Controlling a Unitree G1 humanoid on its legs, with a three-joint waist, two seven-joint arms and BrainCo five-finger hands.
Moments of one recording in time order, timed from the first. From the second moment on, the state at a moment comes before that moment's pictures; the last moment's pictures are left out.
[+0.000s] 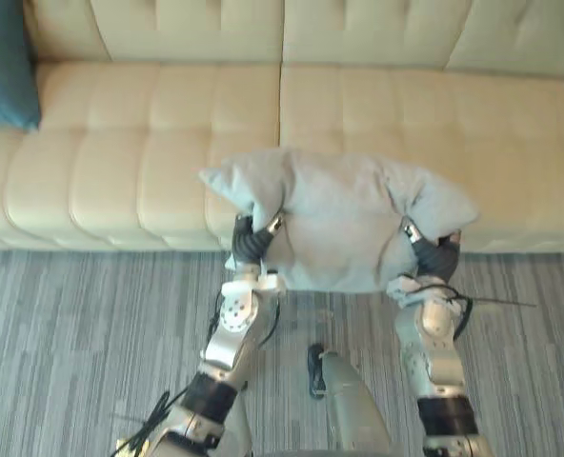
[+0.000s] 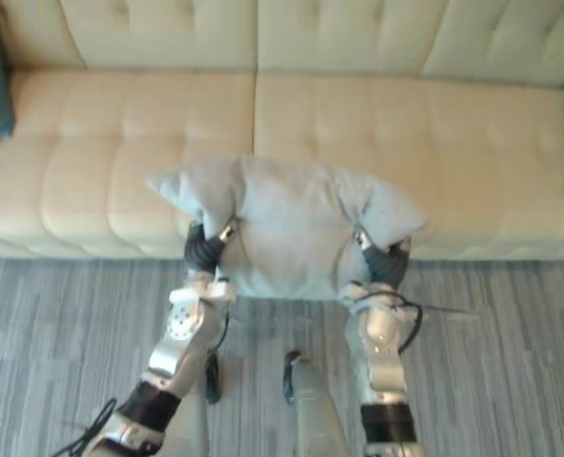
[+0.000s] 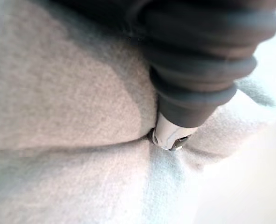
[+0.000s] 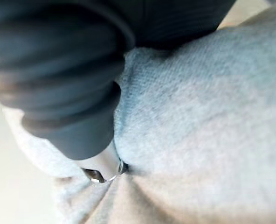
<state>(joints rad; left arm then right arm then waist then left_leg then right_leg) -0.16 0.02 -0.33 0.05 -0.36 -0.23 0.34 -0.04 -0.08 -0.01 -0.09 0.21 -0.21 -0.35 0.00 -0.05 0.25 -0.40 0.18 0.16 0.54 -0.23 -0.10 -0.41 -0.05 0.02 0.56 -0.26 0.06</state>
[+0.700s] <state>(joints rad) -0.02 0.02 -0.40 0.08 -0.35 -0.21 0.29 0.15 -0.12 -0.02 -0.06 0.12 -0.18 -0.30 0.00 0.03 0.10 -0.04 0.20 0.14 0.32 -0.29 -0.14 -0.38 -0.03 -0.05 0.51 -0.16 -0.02</state>
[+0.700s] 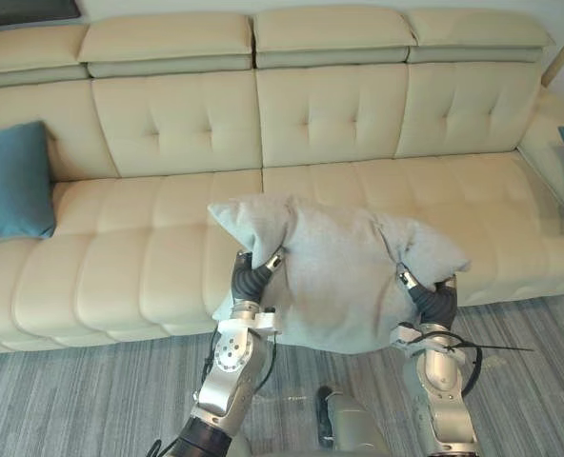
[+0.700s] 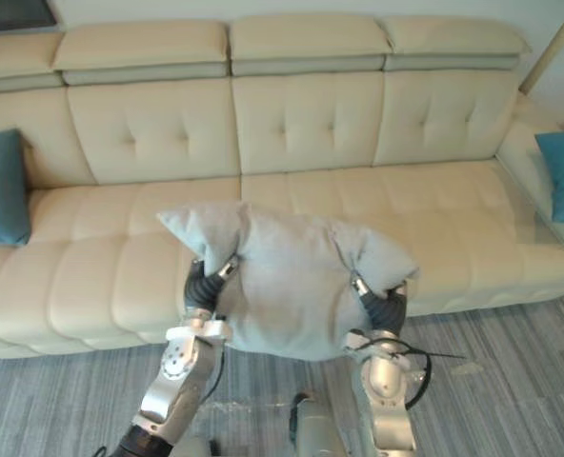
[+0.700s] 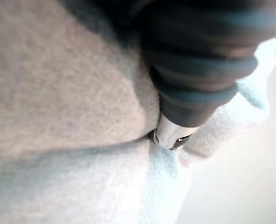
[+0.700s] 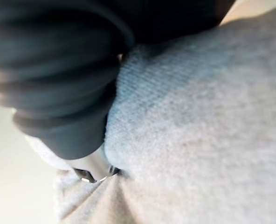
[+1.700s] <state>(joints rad) -0.05 0.01 -0.44 0.07 -0.36 -0.20 0.27 0.15 -0.09 -0.08 -0.09 0.12 -0.15 -0.31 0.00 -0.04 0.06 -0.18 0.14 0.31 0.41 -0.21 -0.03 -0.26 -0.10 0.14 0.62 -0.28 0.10</state>
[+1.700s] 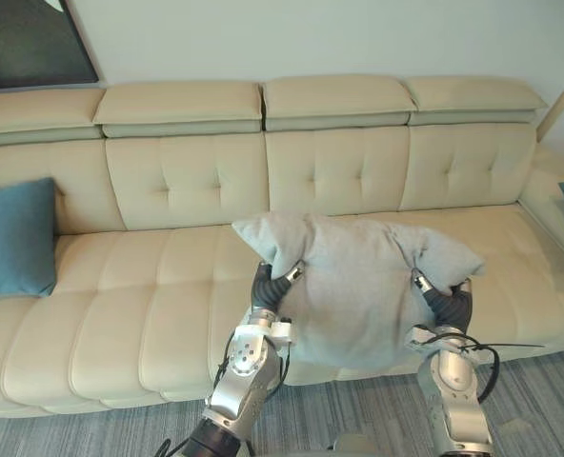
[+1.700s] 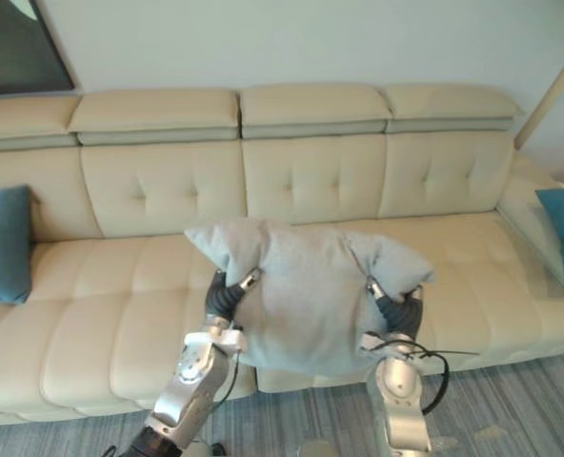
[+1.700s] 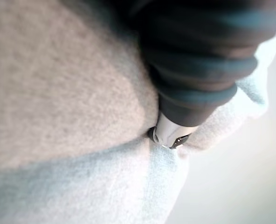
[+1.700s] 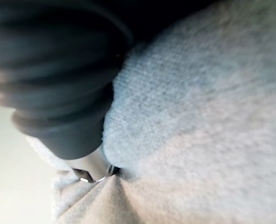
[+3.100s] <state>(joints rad) -0.97 0.11 -0.23 0.41 -0.24 -0.24 0.57 -0.95 -0.27 -0.08 0.28 0.01 -0.14 -0.53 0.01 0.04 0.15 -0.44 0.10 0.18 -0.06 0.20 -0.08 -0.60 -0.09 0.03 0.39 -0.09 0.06</state>
